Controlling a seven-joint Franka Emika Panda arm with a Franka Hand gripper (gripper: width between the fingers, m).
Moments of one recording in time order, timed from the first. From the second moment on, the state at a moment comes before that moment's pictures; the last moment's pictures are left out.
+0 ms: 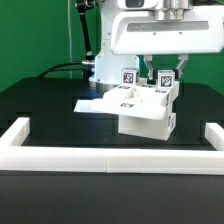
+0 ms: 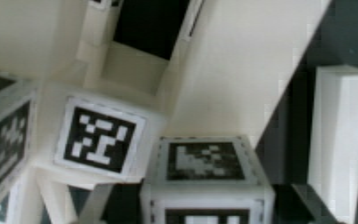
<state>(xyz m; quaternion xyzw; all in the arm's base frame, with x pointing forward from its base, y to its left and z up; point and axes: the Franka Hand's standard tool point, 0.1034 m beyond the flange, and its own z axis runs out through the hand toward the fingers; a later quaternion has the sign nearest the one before) 0.511 0.055 0.114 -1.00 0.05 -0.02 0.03</state>
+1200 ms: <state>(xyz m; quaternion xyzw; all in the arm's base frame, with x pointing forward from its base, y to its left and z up) 0.513 0.059 0.114 -0.91 0.42 -0.02 0.04</state>
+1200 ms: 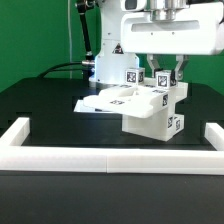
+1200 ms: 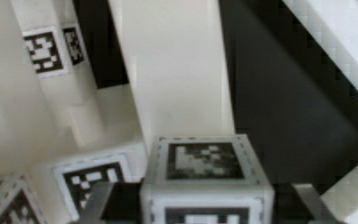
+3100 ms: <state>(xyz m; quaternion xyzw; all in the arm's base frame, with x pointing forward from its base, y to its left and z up) 0.514 0.062 0.114 -1.00 0.07 -0.03 0.04</state>
